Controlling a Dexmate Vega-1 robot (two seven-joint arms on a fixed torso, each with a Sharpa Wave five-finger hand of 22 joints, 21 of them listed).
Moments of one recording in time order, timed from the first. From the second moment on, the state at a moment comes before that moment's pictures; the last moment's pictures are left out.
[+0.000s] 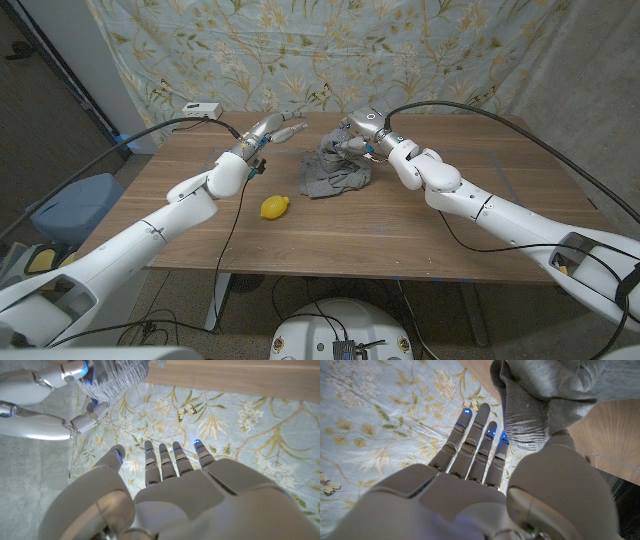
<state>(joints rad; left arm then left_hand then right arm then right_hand) 0.78 0.76 0.52 -1.69 0.21 -0.08 0.25 0.42 0.12 0.57 -0.05 0.19 0.37 -0.01 0.20 0.20 0.21 0.00 0.24 0.20 0.17 0.06 0.20 0.18 -0.05 0.21 0.32 0.22 -0.49 -0.63 -0.91 -1.60 -0.95 -0.19 -0.10 0.76 -0.03 -0.09 0.12 0.38 0.73 -0.13 0.27 0.20 0.65 -0.06 0.38 0.30 0.82 -0.11 0.40 0.65 0.45 0.01 0.85 0.18</state>
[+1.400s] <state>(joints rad) 0.82 0.69 0.41 -1.62 0.10 -0.33 0.33 0.34 0.13 0.54 -0.03 0.19 0.34 0.00 0.20 0.21 0.20 0.01 0.24 0.21 0.17 0.05 0.20 0.18 -0.03 0.21 0.33 0.22 -0.42 -0.62 -1.04 -1.46 -1.21 0.20 -0.70 1.04 -0.03 -0.02 0.05 0.38 0.35 -0.22 0.18 0.20 0.29 -0.13 0.19 0.24 0.51 -0.05 0.20 0.43 0.37 -0.04 0.94 0.17</state>
